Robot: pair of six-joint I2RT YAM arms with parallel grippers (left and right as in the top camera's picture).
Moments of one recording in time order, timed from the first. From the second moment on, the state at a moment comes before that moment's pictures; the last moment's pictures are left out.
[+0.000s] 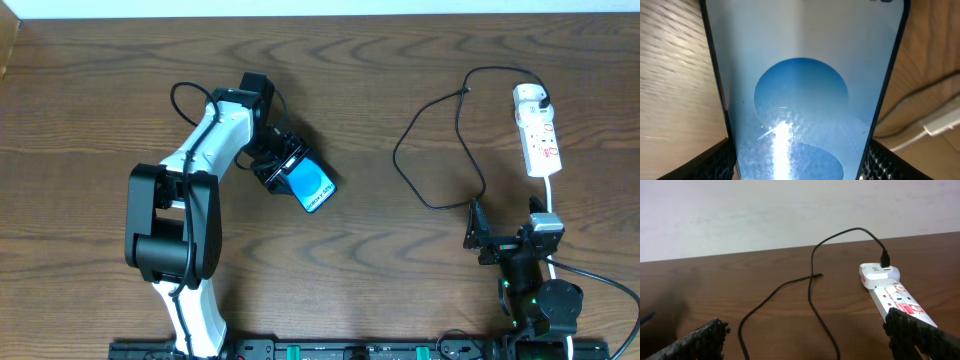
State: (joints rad) left arm -0.19 2.02 1.43 -1.02 0.58 -0.83; right arm -0.02 0.01 0.01 -0.06 -0.12 0.10
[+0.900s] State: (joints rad) left arm -0.19 2.01 1.43 -1.02 0.93 -0.83; right arm -0.02 0.01 0.01 -0.06 -0.12 0.10
